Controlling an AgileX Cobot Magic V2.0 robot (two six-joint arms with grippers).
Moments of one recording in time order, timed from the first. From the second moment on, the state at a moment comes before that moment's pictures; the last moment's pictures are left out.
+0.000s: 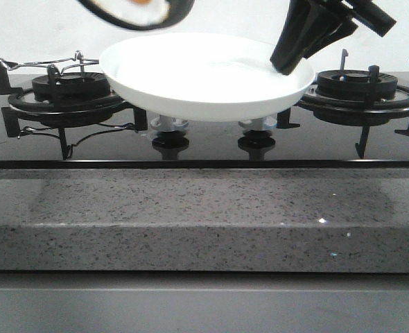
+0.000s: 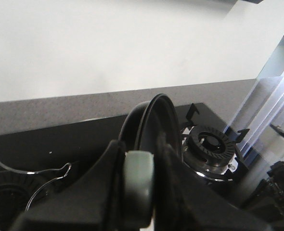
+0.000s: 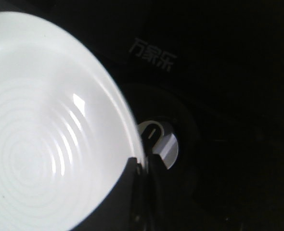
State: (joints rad) left arm -0.10 1.25 -1.28 -1.14 0.65 0.91; right arm 0.22 1.66 -1.44 0.55 1.00 -0.32
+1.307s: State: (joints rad) left arm -0.51 1.05 -1.04 -1.20 0.27 1.41; right arm 0.22 1.66 -1.44 0.55 1.00 -0.32
